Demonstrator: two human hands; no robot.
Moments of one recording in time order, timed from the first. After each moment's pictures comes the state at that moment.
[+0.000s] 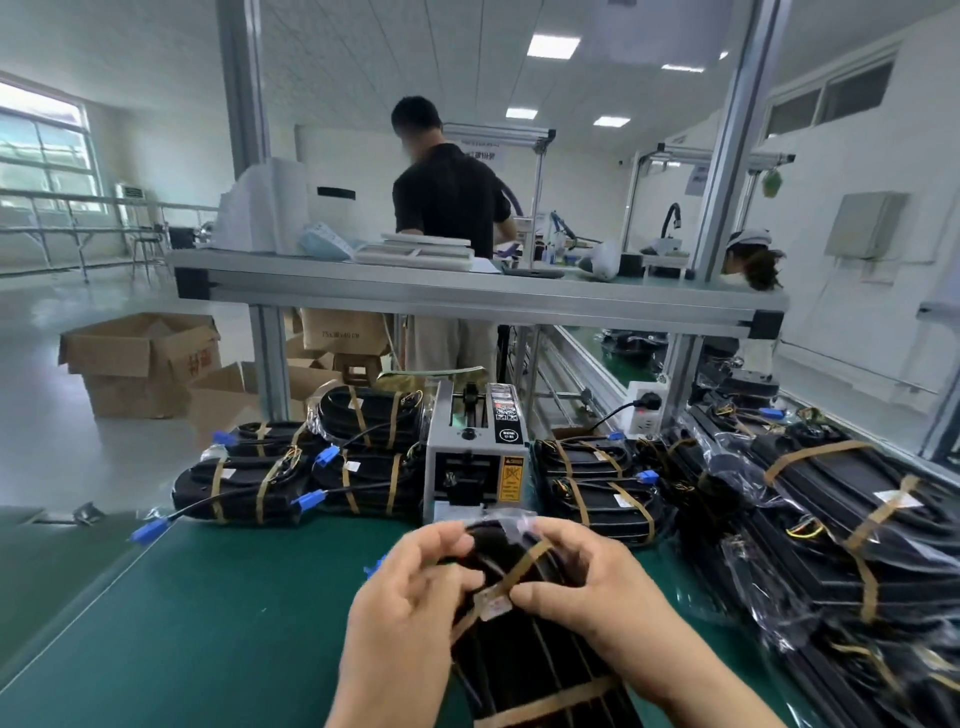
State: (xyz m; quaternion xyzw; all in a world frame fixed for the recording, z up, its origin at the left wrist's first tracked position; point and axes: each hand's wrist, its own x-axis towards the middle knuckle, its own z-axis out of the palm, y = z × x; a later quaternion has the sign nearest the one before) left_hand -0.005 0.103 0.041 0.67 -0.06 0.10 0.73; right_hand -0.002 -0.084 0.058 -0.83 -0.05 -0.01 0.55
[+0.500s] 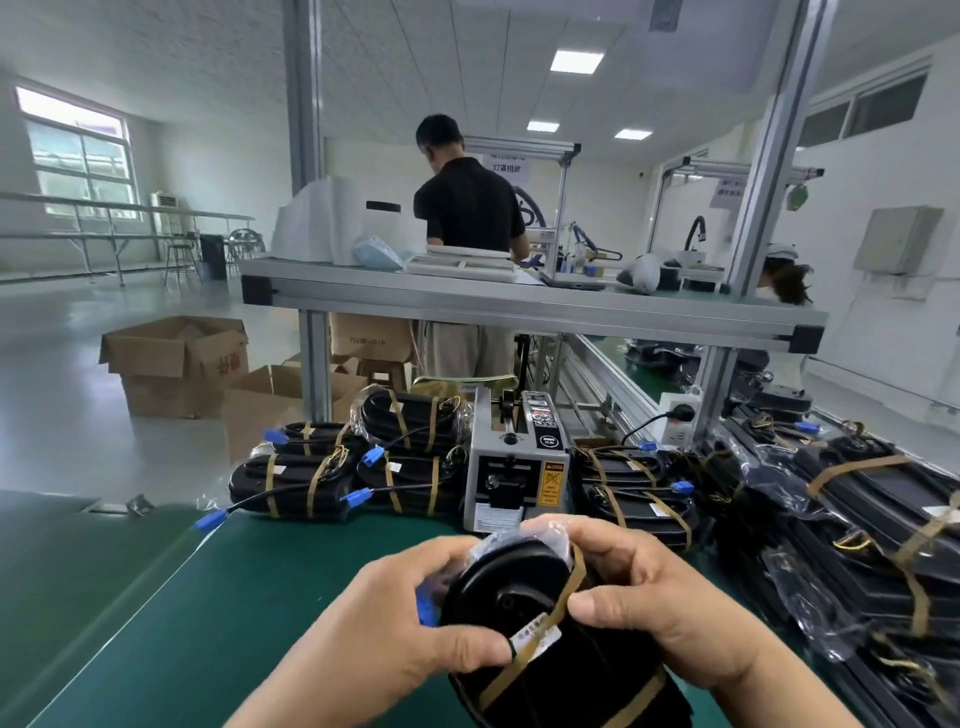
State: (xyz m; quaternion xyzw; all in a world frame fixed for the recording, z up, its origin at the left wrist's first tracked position) left_hand -0.001 0.186 0.060 0.78 -0.26 -0.09 0.57; right_hand -0.013 -0.067 0.083 -0.69 -0.24 0.14 0.67
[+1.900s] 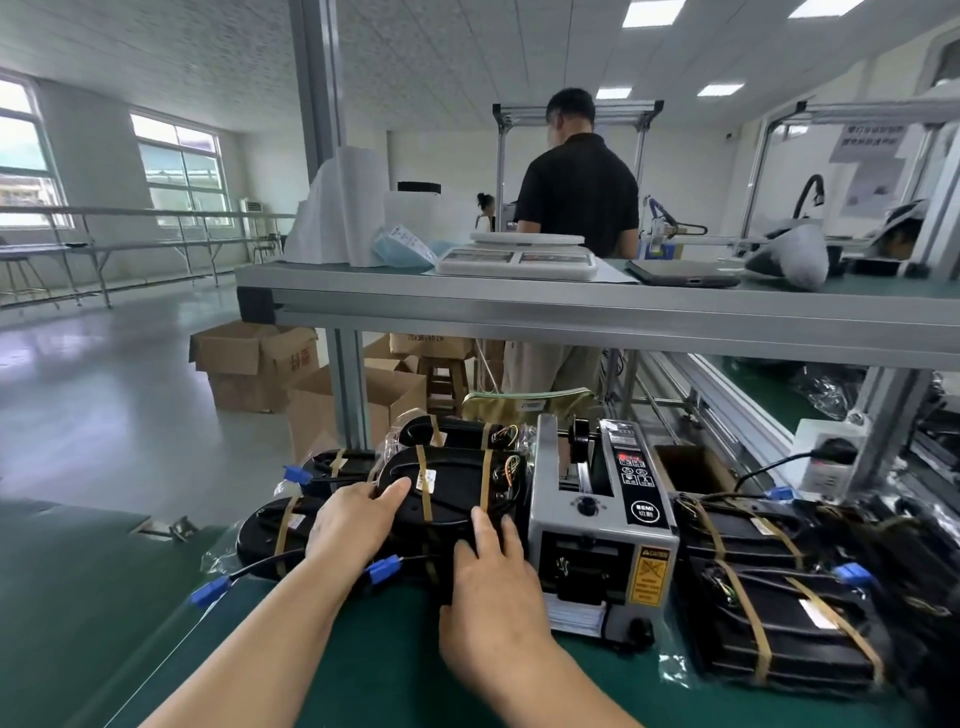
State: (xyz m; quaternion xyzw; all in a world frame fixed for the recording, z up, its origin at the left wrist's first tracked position) left_hand 0.272 0.234 0.029 0.91 0.20 0.07 0.36; right_hand 0.192 0.072 0.023 -0.98 -0.13 0.02 0.15
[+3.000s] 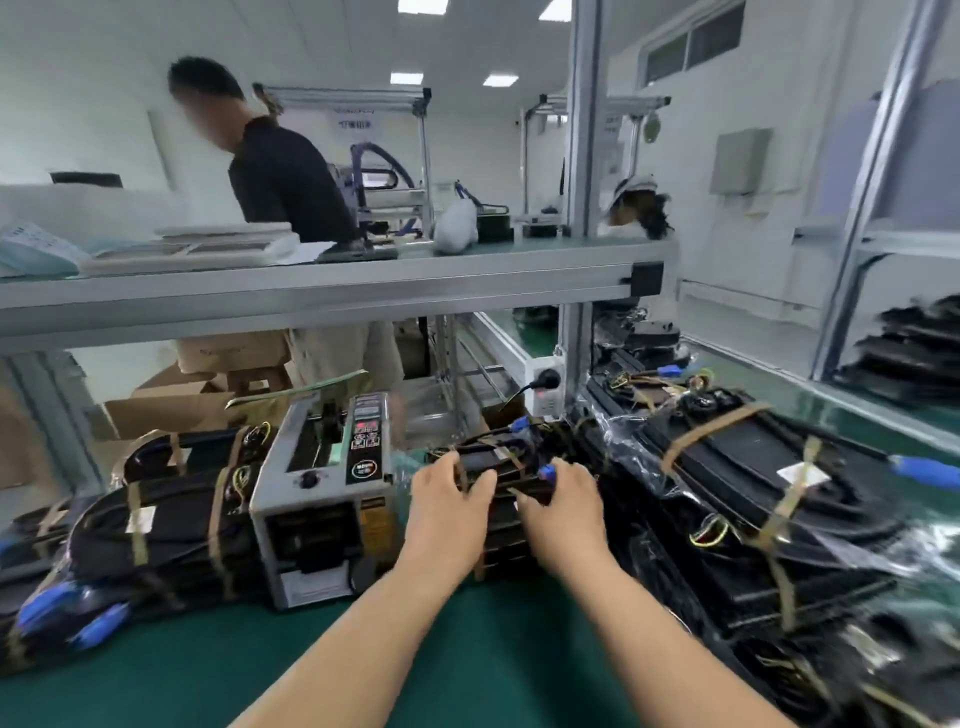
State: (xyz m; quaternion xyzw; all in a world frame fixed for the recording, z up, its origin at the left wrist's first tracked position) left_hand 0.169 -0.081 0.040 0.87 -0.13 0.02 0.47; right_hand 0.134 -0.203 0.021 -0.86 0.25 -0.16 0.41
